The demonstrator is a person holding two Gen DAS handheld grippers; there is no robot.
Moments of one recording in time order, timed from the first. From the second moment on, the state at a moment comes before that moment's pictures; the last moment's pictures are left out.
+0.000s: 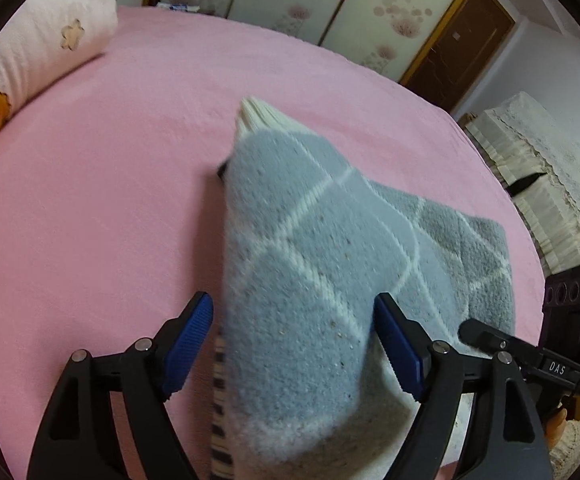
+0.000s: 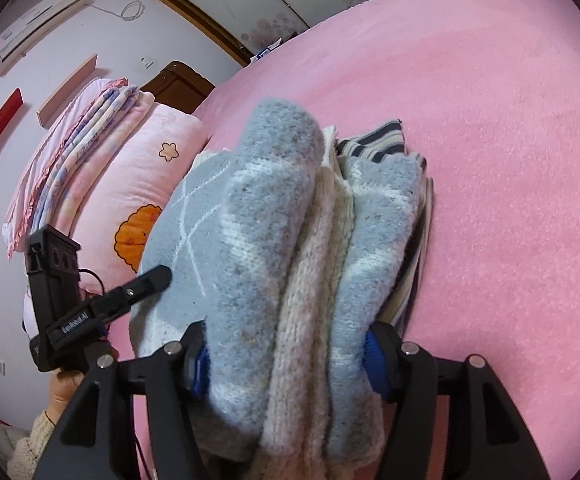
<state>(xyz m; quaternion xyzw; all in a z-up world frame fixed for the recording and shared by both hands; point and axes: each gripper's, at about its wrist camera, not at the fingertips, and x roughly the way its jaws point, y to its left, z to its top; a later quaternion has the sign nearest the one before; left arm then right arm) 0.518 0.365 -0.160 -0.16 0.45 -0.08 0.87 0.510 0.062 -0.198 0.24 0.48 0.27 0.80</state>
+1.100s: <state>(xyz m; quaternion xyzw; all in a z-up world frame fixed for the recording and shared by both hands) 0.517 0.343 -0.153 -0.09 0.38 0.04 0.92 0.517 0.062 -0.209 0.29 0.43 0.27 0.81</state>
